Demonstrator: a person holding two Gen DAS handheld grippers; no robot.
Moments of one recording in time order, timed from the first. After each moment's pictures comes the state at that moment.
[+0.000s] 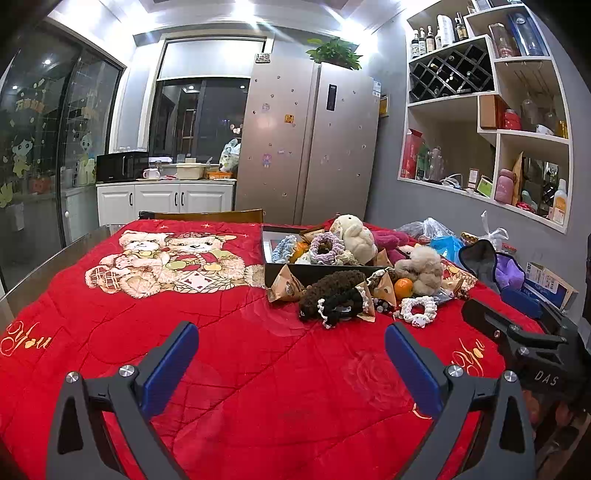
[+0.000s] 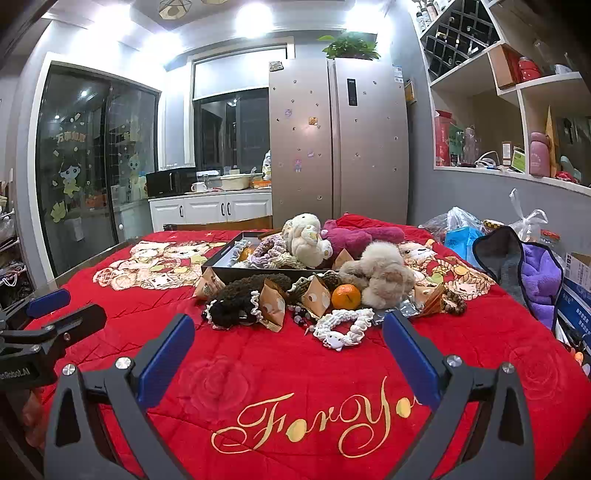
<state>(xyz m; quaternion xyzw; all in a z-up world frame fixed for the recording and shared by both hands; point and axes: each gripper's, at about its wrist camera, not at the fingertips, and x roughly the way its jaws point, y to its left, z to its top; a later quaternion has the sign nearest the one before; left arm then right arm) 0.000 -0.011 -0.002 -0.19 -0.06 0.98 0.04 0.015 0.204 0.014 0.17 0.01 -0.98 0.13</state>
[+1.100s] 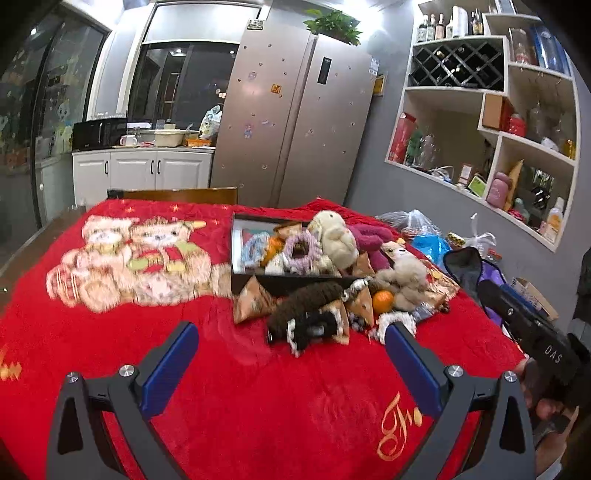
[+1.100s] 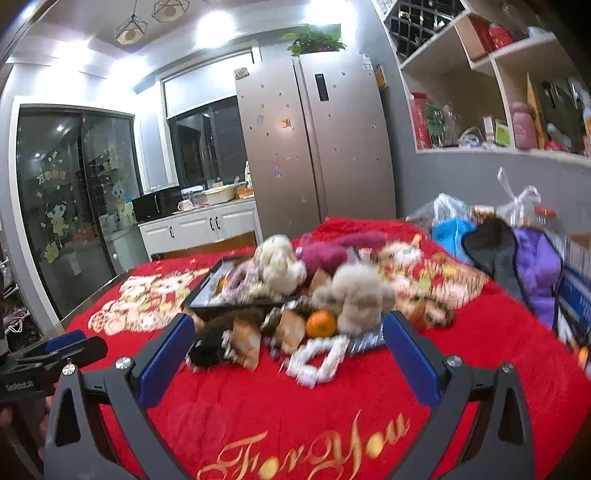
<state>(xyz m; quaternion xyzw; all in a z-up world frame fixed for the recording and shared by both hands) -0.067 -0.006 0.041 -0.26 -0.09 0.96 0.08 -0.035 0.250 0.060 0.18 -0.05 -0.98 0.11</state>
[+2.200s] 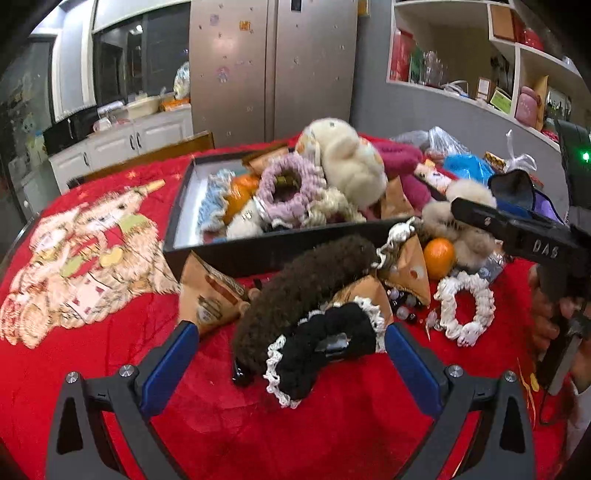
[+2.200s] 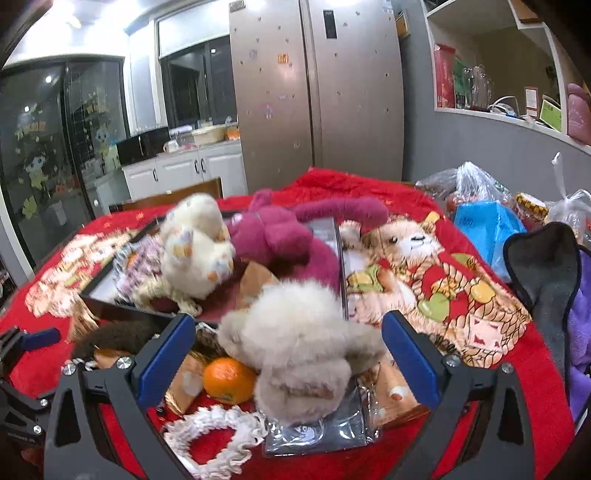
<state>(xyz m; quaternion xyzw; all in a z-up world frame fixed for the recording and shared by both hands) -0.188 0.047 -0.041 -0.38 0.00 0.92 0.09 -0.219 0.271 -0.014 0.30 0.00 -0.95 0.11</state>
